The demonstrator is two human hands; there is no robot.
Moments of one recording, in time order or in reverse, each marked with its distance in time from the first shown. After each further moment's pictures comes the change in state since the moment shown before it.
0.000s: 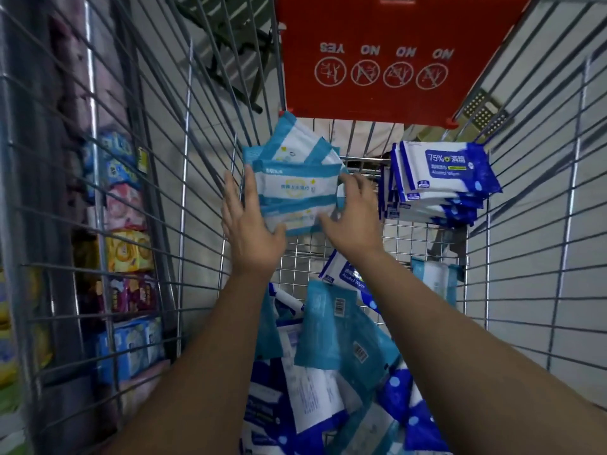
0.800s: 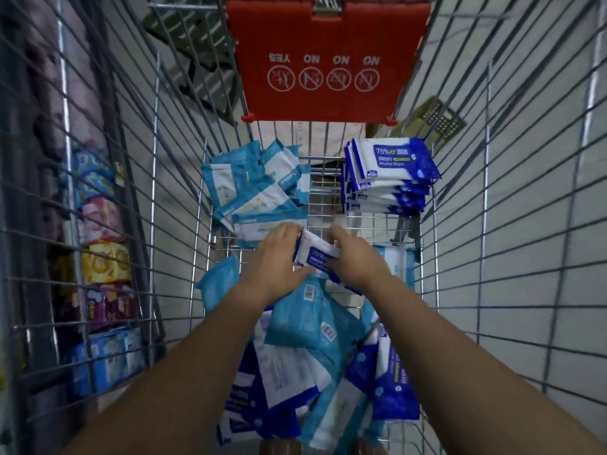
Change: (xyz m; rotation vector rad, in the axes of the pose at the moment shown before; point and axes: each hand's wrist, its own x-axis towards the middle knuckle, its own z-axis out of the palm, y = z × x) left_hand -0.052 0.023 0.025 0.135 -0.580 0.382; right_hand -0.064 0.039 -0.048 -0.352 -0.375 0.108
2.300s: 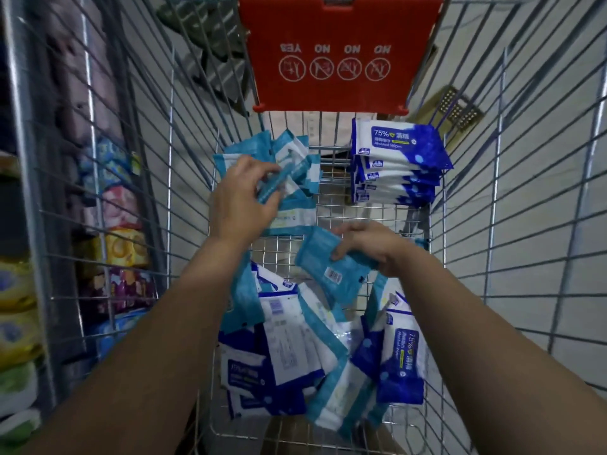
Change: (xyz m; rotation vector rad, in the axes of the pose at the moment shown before) left_hand 0.008 0.012 -0.089 0.041 0.494 -0.029; right_hand -0.005 0.001 -0.032 0.870 -0.377 0.280
